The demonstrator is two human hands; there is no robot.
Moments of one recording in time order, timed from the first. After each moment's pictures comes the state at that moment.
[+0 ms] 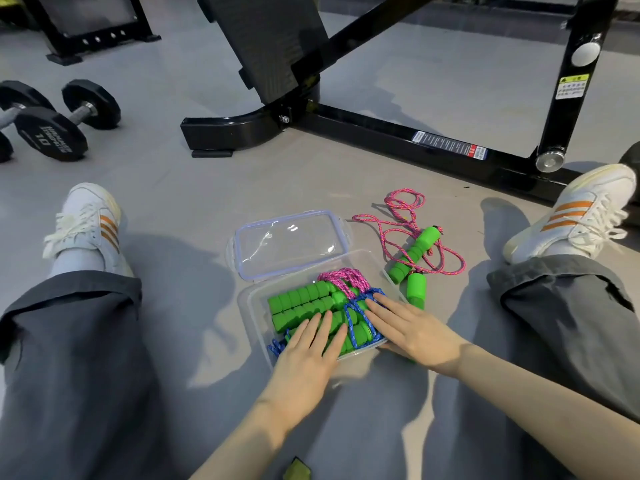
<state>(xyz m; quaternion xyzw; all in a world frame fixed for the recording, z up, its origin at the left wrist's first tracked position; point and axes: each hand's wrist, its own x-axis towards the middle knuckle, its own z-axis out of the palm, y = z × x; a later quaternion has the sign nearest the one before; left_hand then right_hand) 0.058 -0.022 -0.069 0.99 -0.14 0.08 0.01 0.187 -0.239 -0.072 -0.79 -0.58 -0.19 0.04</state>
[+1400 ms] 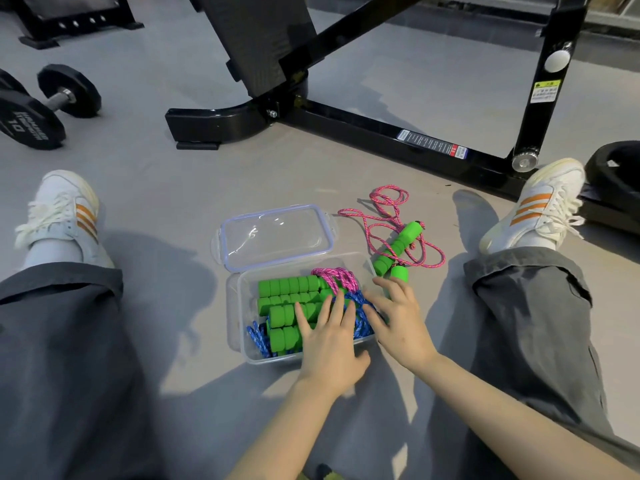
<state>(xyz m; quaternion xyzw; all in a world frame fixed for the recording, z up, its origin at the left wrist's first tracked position) 0.080 -0.089 -0.041 0.99 0.01 -0.02 0.12 0.149 -0.215 -0.049 -0.93 -0.23 -0.04 0.29</state>
